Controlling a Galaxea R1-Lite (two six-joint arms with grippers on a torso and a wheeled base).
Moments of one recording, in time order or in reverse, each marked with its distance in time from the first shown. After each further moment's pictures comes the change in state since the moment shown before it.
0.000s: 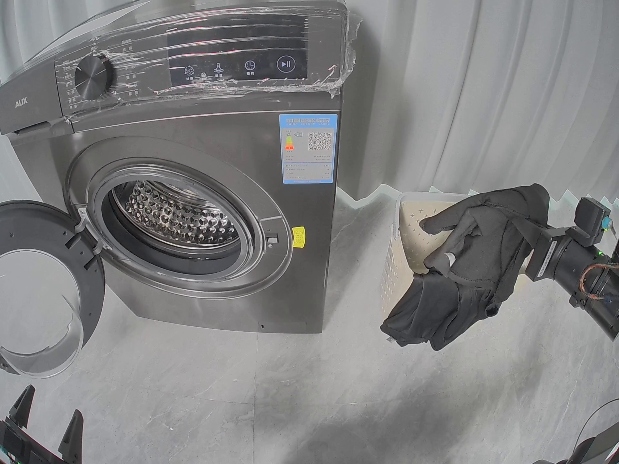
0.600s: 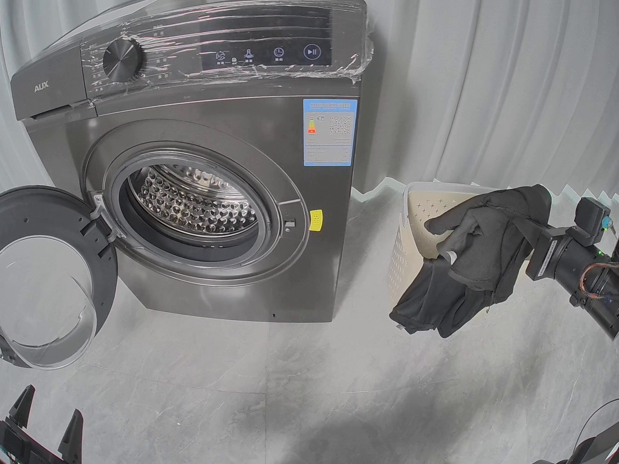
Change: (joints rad) left arm 0.000 0.000 0.000 0.000 -0.002 -0.001; right arm -0.004 0.002 -0.001 0.002 0.002 0.000
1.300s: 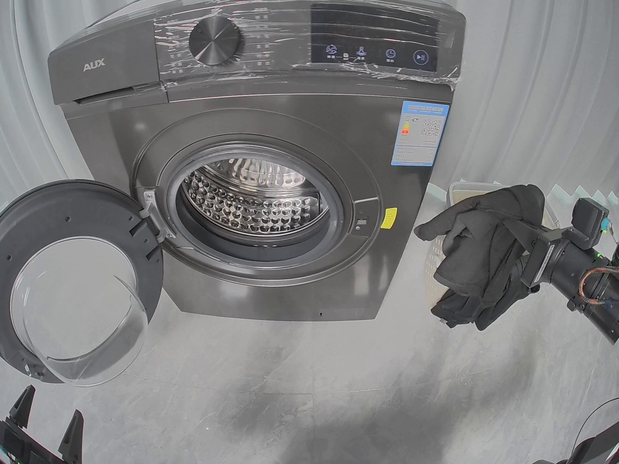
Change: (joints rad) left arm 0.000 0.000 0.000 0.000 0.000 0.000; right arm 0.051 -0.002 0.002 -0.019 0.039 -0.001
